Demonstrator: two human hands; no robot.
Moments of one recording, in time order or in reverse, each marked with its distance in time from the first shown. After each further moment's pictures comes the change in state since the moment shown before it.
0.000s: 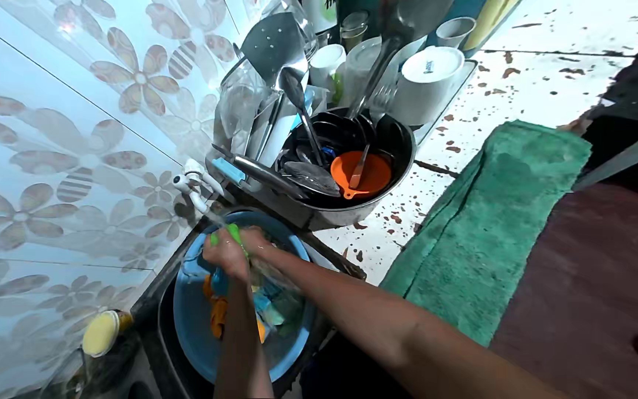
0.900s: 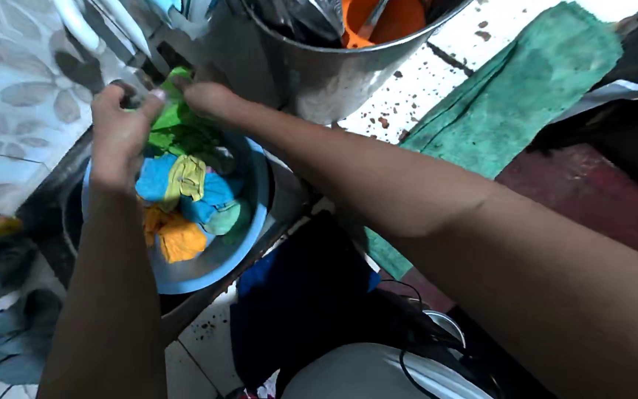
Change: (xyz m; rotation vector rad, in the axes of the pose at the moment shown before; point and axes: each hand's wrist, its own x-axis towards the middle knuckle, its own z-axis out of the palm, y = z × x) left_hand 0.056 0.010 -0.035 0.339 -0.678 0.107; right_hand -0.022 -0.007 -0.050 -0.341 0.098 -0.190
